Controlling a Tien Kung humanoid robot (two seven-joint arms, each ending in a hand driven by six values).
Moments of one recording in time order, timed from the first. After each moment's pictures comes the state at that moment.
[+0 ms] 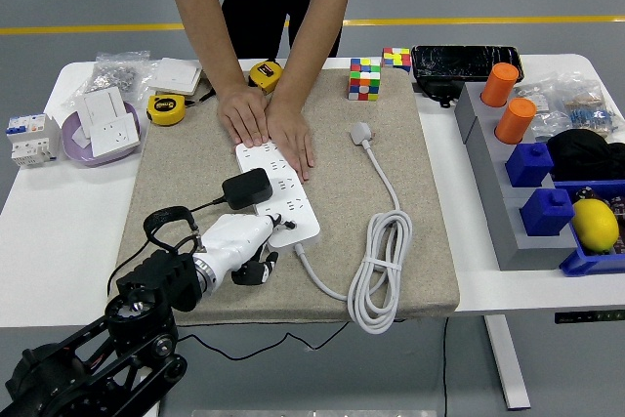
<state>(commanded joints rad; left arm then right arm) -0.17 0.13 -0.90 -1.57 2.27 -0.25 0.44 0.02 -0.08 1.50 0.18 -1.42 -0.04 -0.06</state>
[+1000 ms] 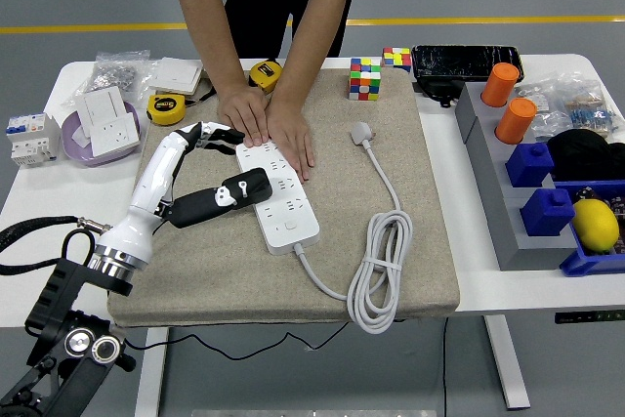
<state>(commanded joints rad) 0.07 0.10 -1.23 -1.71 1.67 0.18 -0.12 0.03 -0.08 1.49 0.18 -1.42 -0.05 -0.06</state>
